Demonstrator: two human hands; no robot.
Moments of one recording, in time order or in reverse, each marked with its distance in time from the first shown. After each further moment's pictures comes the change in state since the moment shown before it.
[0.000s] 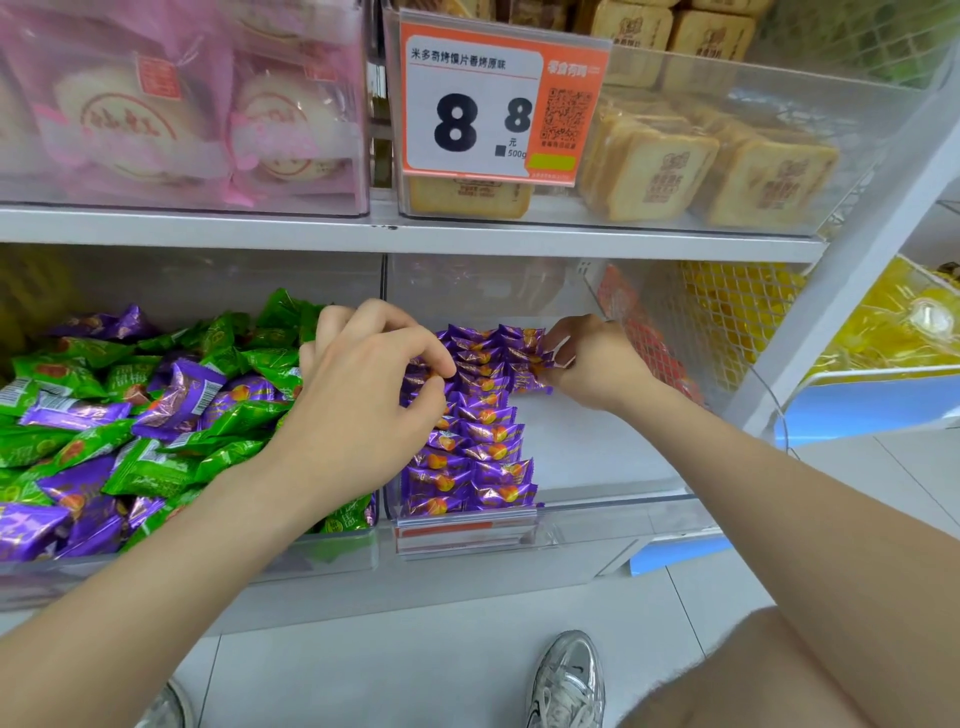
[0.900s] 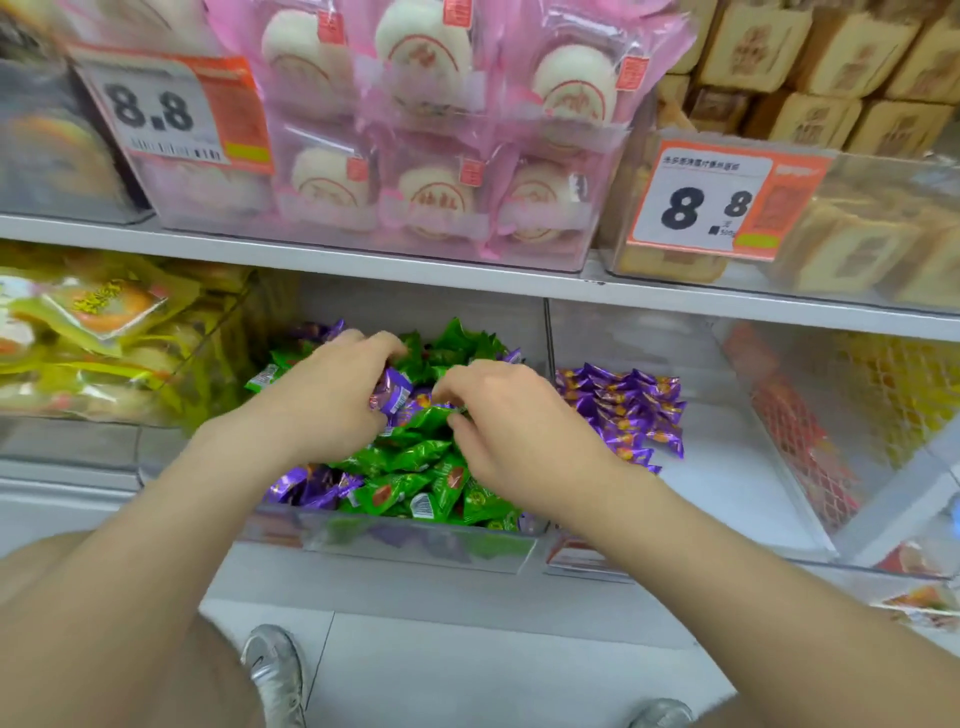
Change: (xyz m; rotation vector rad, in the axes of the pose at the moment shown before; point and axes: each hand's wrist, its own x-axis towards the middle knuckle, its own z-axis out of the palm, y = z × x) left_hand -0.026 -0.111 -0.122 0.330 -0.333 -0.261; right_hand -0.087 -0.244 0.019 -0.009 -0.021 -0.696
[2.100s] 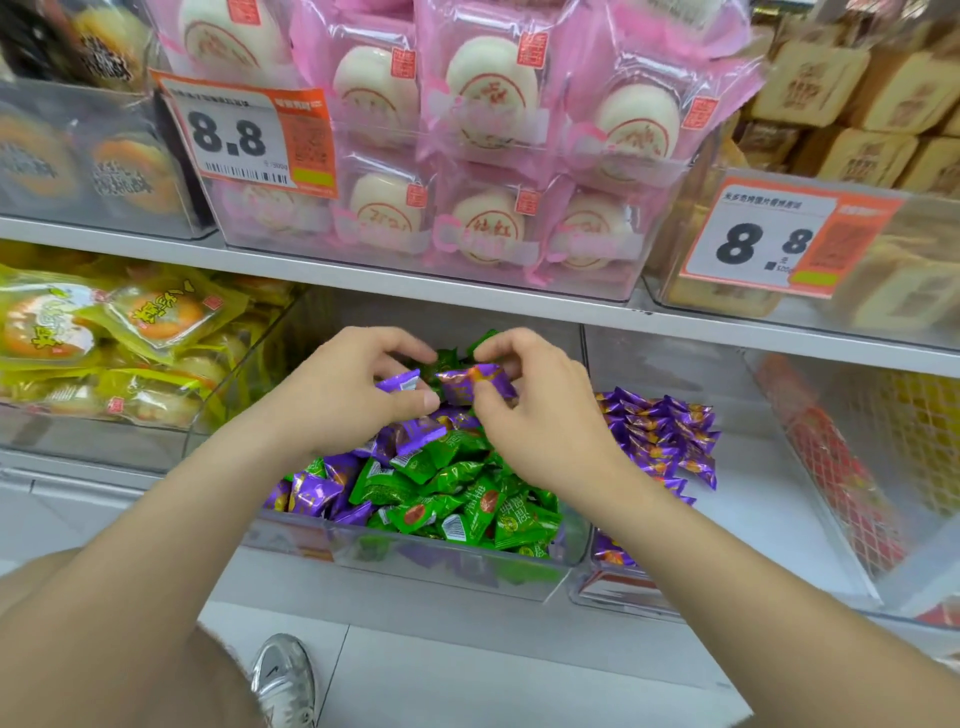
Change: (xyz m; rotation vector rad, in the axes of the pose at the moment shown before) left_hand -0.003 -0.022 -0.009 -0.645 0.130 -0.015; right_hand 0.031 0.003 0.011 0.413 0.233 0.337
